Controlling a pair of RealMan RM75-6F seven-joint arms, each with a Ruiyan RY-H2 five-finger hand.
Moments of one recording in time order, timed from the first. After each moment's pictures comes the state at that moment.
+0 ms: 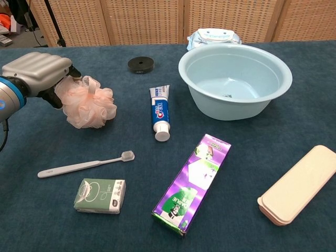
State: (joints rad) left arm -0.73 -1.65 -0.08 -1.38 0.96 1.25 0.65; right arm 0.10 -1.09 0.00 -1.73 -1.52 1.40 -0.15
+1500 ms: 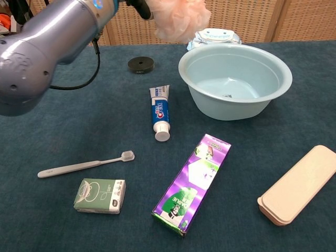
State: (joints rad) left arm -1.07 -1.81 -0.46 -1.25 1.00 1.18 0.62; right arm 0.11 -1.08 0.02 -1.68 -1.45 1.34 -0.04
